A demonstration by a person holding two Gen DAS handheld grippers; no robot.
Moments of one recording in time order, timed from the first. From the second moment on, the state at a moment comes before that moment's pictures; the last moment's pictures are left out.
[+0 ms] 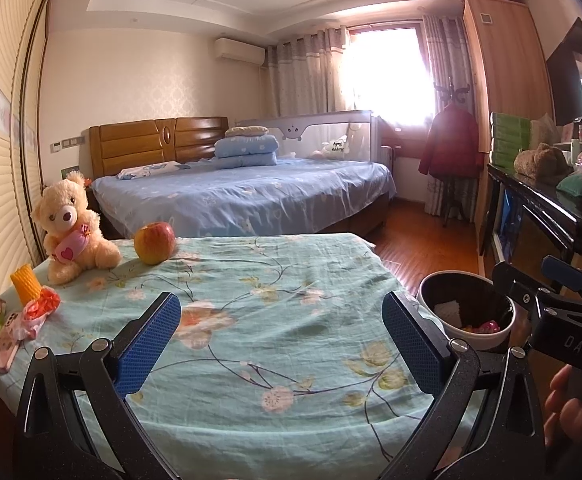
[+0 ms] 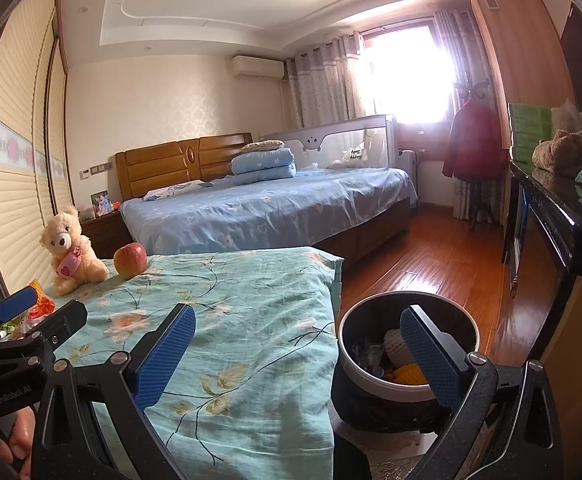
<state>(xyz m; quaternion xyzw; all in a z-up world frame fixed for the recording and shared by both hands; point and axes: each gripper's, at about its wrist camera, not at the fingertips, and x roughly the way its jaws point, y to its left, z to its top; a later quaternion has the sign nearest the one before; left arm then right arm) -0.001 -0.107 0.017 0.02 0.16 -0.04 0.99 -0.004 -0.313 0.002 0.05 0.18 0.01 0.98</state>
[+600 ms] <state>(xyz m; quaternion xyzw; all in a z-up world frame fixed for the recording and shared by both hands) 0.000 -0.105 0.016 0.02 0.16 -0.05 0.99 -0.005 -0.312 0.003 0.05 0.18 0.01 0.98</state>
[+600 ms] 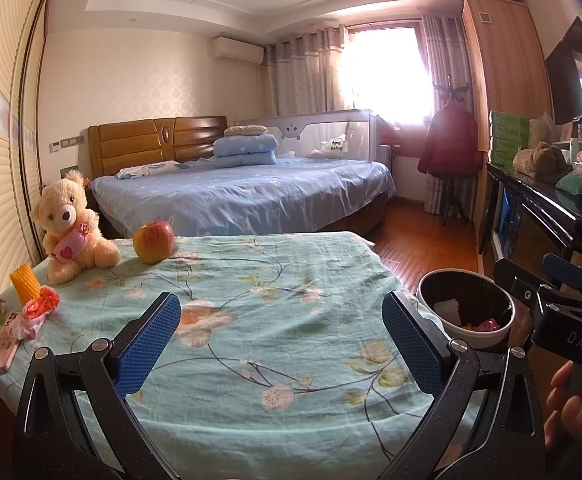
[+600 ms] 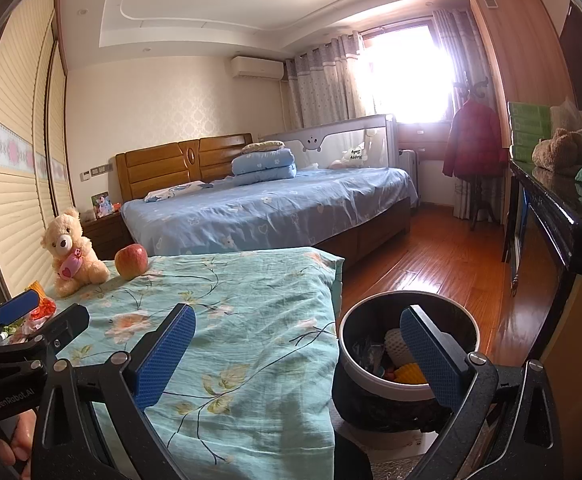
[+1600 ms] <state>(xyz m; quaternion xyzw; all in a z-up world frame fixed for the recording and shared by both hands) 0.001 -0.105 0.014 0.02 0.17 -0.05 0.98 -0.006 -0.307 0.004 0.05 0.19 0.01 0.98</state>
